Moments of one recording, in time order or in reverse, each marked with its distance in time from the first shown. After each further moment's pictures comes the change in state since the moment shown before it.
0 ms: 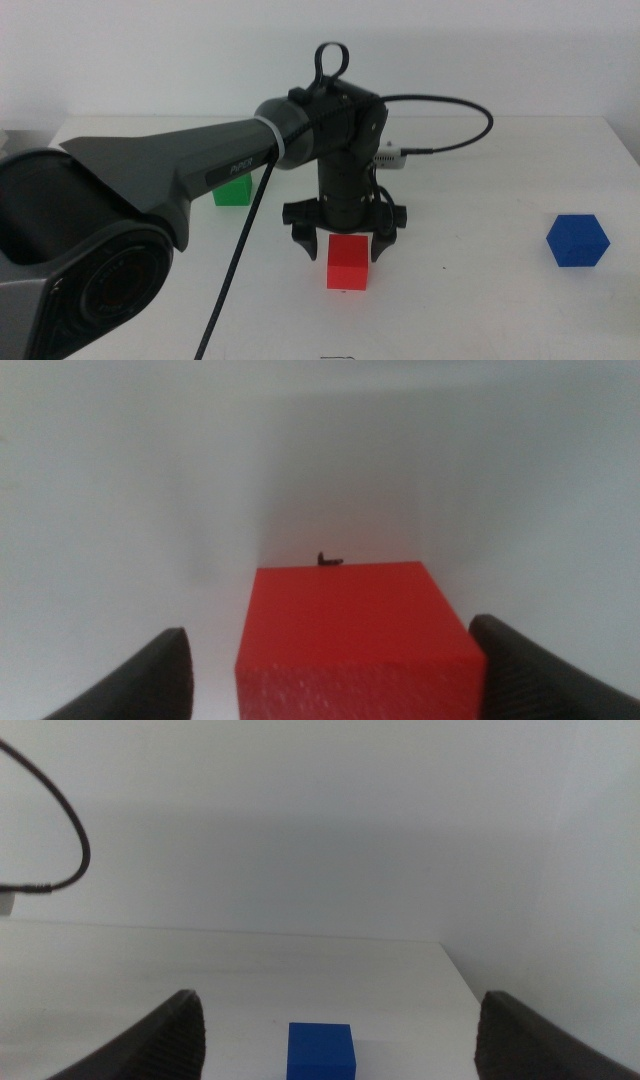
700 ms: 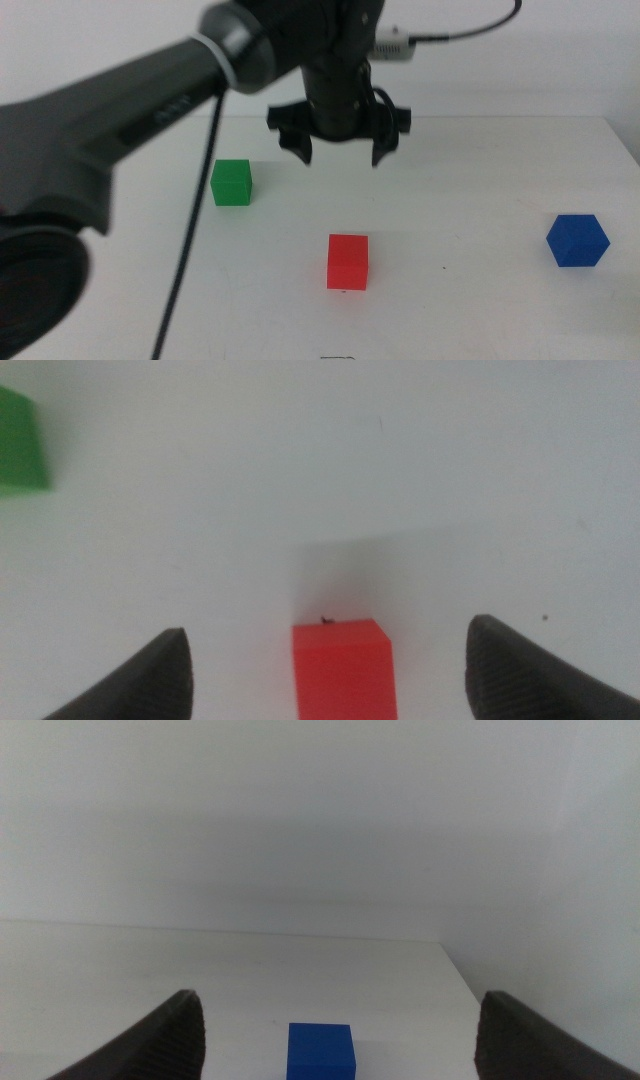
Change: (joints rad) left arm 0.000 -0.163 -0.181 0.155 0.082 0.008; right arm 0.000 0.000 0.000 0.000 0.000 0.000
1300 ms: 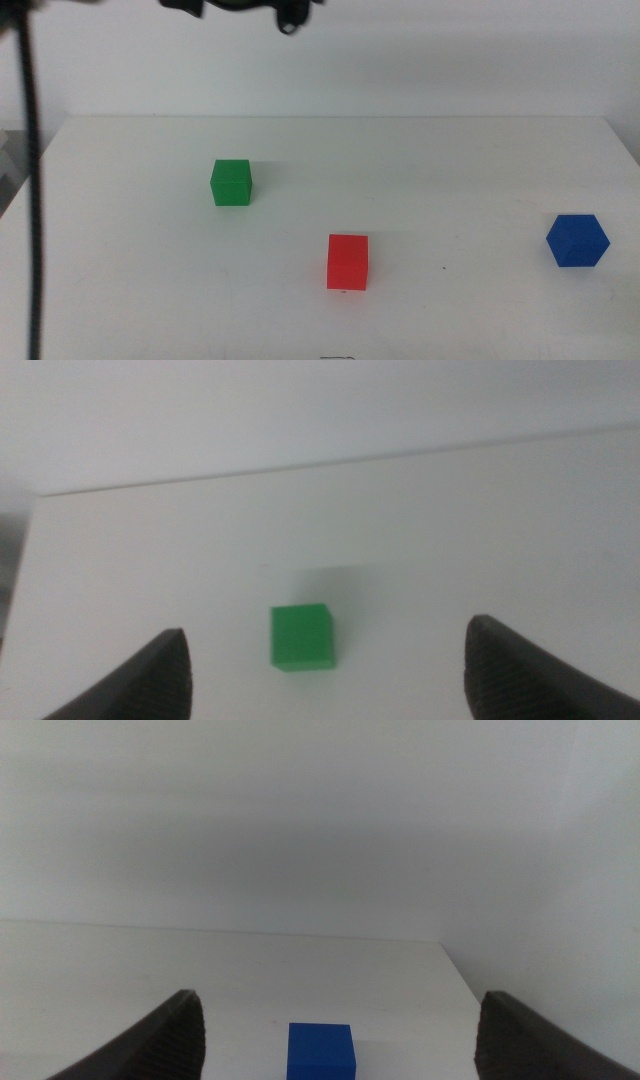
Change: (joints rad) left arm 0.024 -0.269 0.000 0.429 0.011 0.000; right arm 0.000 0.000 0.000 0.000 0.000 0.000
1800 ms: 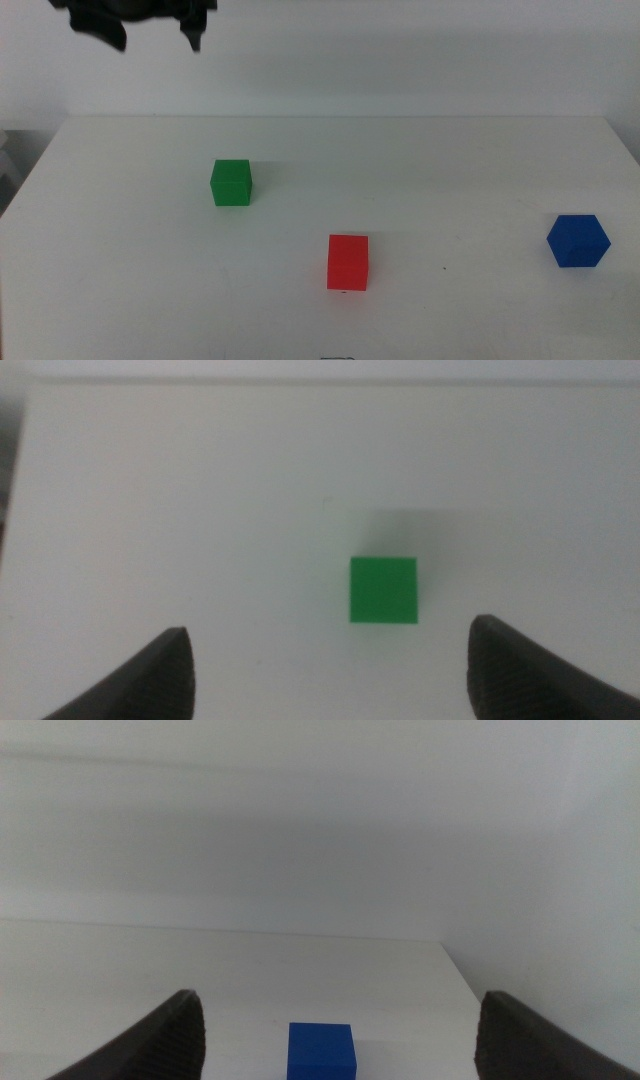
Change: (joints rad) left arm 0.374 0.049 -0.002 -0.368 0.011 0.269; right arm 0.000 0.000 0.000 0.000 0.000 0.000
